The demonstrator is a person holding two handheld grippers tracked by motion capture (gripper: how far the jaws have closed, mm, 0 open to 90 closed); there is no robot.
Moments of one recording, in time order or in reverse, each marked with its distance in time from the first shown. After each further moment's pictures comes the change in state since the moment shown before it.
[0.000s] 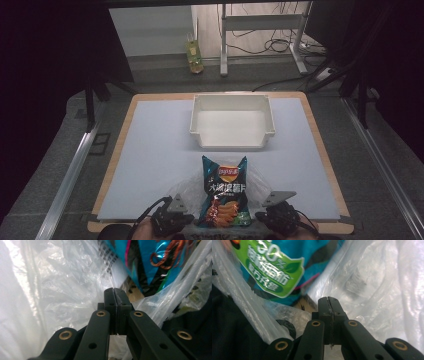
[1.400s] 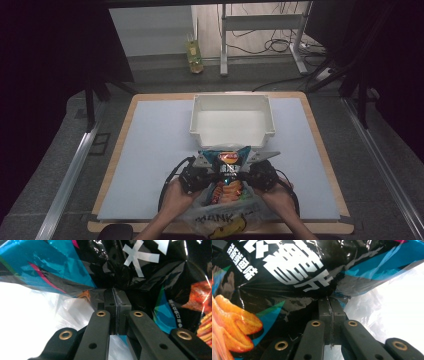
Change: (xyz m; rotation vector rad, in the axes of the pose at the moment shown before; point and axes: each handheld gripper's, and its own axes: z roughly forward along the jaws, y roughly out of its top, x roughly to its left) left arm 0.051 0.111 0.035 -0.171 0.020 -0.037; right arm -0.050 0.092 0.035 -0.174 -0.004 0.067
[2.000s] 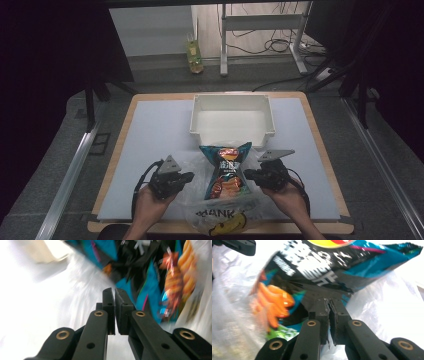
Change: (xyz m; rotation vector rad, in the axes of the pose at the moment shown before) left arm 0.008 -0.046 -0.080 -0.091 0.128 -0.029; right arm -0.002 0.001 -0.038 -0.055 0.035 -0.004
